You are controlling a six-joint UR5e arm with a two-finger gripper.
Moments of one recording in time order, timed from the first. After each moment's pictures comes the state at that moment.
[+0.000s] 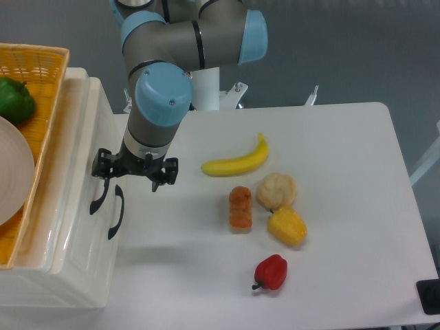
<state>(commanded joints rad) 2.24 -1.84 -1.53 -1.40 1.23 0.18</state>
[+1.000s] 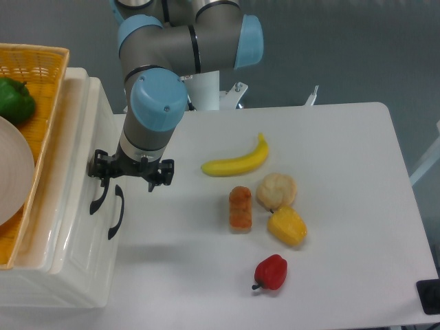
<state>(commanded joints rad) 2.23 -1.85 -1.53 -1.39 1.23 0.19</state>
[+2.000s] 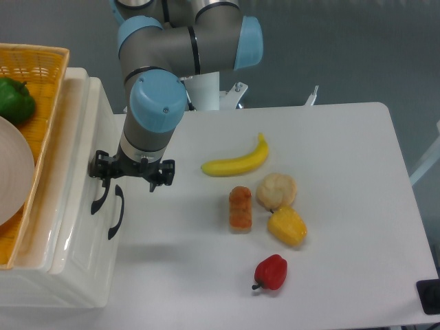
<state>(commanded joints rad) 2.23 -1.85 -1.53 -1.39 1.29 0.19</state>
